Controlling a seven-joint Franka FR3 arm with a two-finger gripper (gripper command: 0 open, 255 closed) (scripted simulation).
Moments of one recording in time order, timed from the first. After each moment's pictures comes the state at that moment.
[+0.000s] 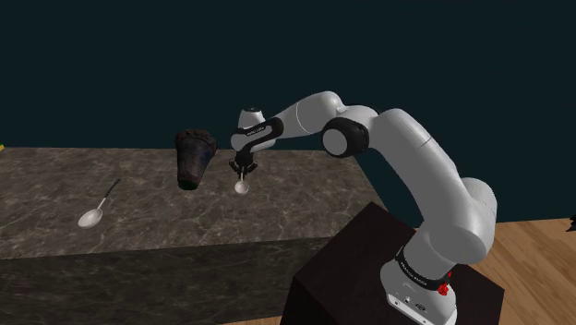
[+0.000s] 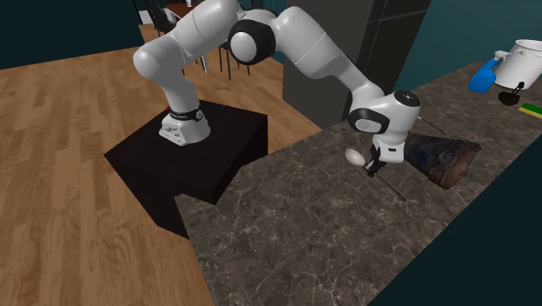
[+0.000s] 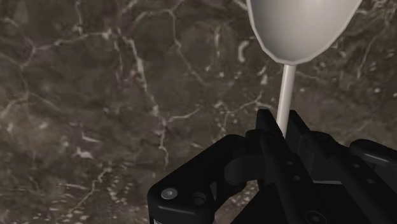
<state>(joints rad) 0.09 1.06 -0.01 -1.22 0.15 2.34 0.60</state>
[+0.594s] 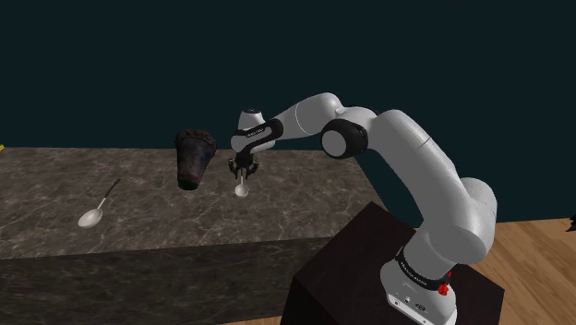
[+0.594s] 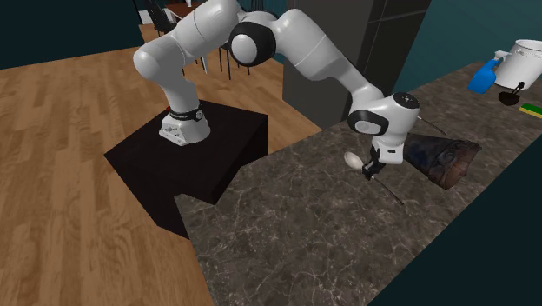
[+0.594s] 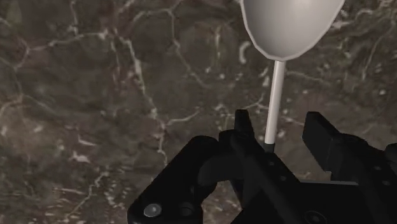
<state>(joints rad) 0.09 1.08 -0.01 -1.21 0.15 2.34 0.60</state>
